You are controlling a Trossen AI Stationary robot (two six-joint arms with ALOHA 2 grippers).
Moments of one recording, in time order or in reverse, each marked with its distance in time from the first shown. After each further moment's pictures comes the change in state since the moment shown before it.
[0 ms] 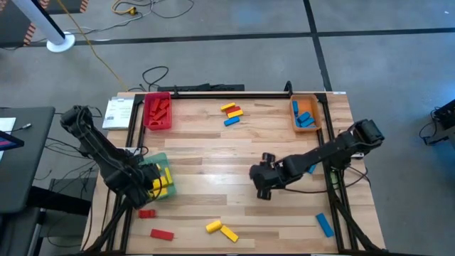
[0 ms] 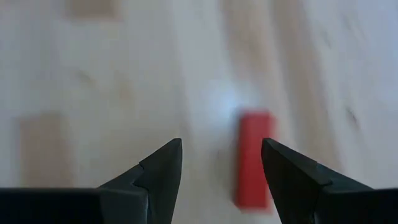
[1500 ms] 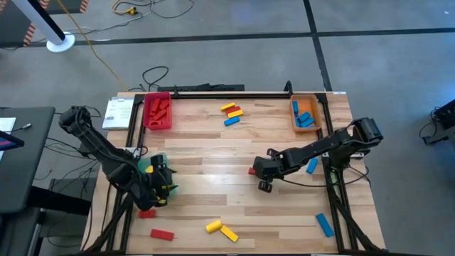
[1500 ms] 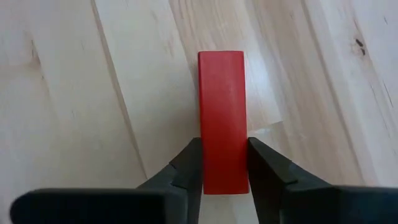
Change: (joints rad) left arm 0.072 -0.015 0.010 0.453 -0.367 0.469; right arm -0.134 0.000 -0.168 0.125 -0.131 0.047
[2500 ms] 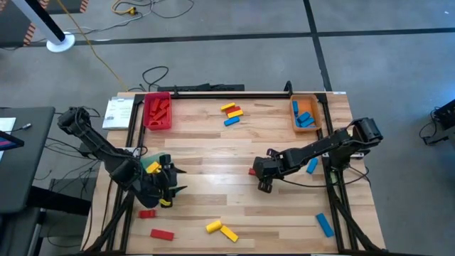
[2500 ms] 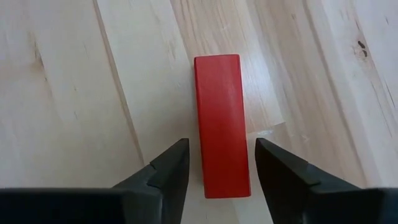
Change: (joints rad) left arm 0.061 0.000 0.000 0.242 -0.041 0.249; right arm 0.003 0.000 0.000 0.006 0.004 0.005
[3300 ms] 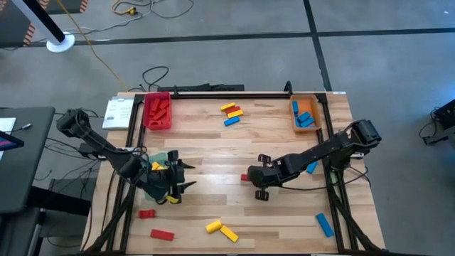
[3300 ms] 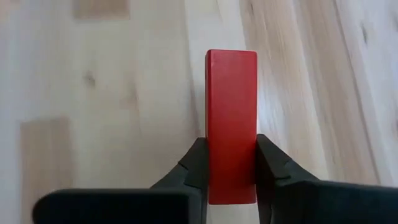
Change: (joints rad) left arm 0.110 0.028 0.000 0.187 0.003 0.179; right arm 0.080 0.039 0.106 0.038 0.036 -0.109
